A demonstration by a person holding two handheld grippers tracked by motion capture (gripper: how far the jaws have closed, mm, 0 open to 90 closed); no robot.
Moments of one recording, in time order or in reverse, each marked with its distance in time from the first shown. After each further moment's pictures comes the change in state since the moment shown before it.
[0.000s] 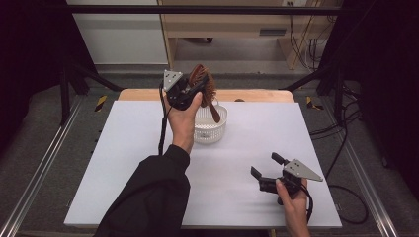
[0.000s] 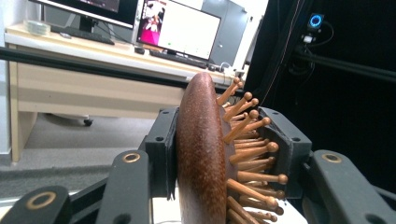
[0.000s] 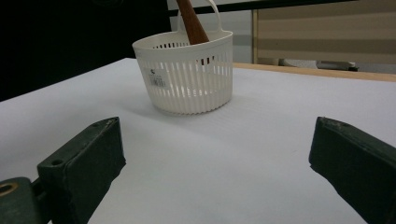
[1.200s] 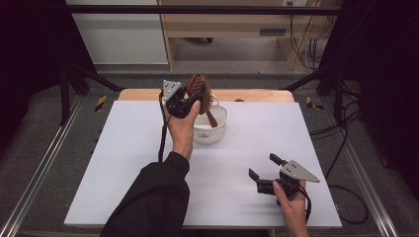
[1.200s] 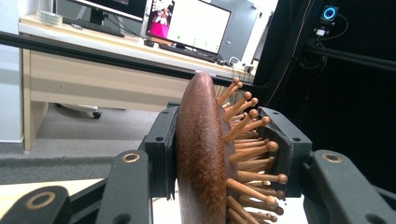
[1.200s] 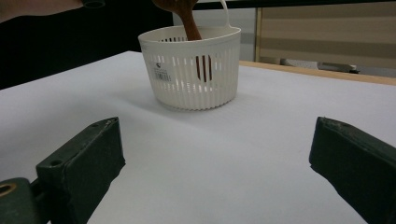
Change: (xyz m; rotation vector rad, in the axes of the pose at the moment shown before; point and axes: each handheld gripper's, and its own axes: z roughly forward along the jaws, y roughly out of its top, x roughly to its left) left arm 0.012 -0.028 -0.003 0.016 0.035 -0.007; right arm 0.006 -0.001 0.001 0.012 0.007 -0.038
